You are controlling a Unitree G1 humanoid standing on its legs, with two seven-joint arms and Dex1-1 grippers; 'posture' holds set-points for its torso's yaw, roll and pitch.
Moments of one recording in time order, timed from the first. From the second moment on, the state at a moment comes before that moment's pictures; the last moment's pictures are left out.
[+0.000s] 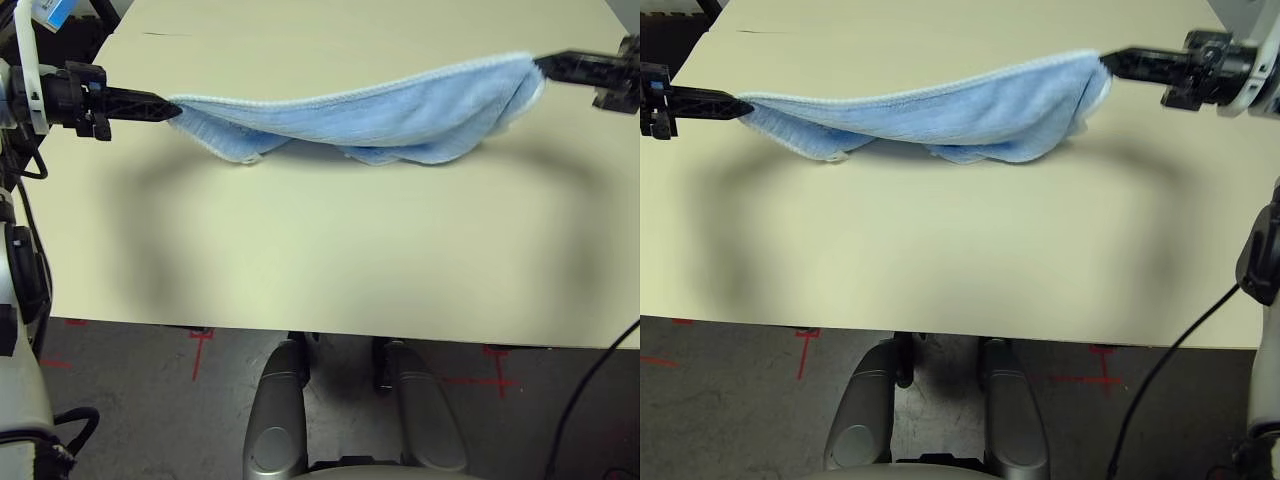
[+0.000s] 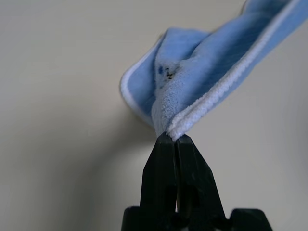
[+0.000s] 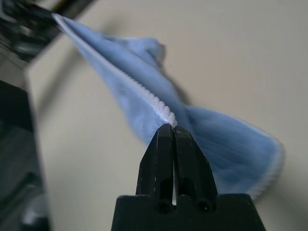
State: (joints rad) left arm -1.41 0.92 -0.14 1.12 0.01 0.44 -1.41; right arm -1.33 -0.84 0.02 1.14 0.15 0.40 1.44
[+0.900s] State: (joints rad) left arm -1.19 0.84 -0.14 1.16 0.14 -0.09 -1.30; right arm -1.11 -0.77 0.07 1.23 -0.07 -0.28 1.33
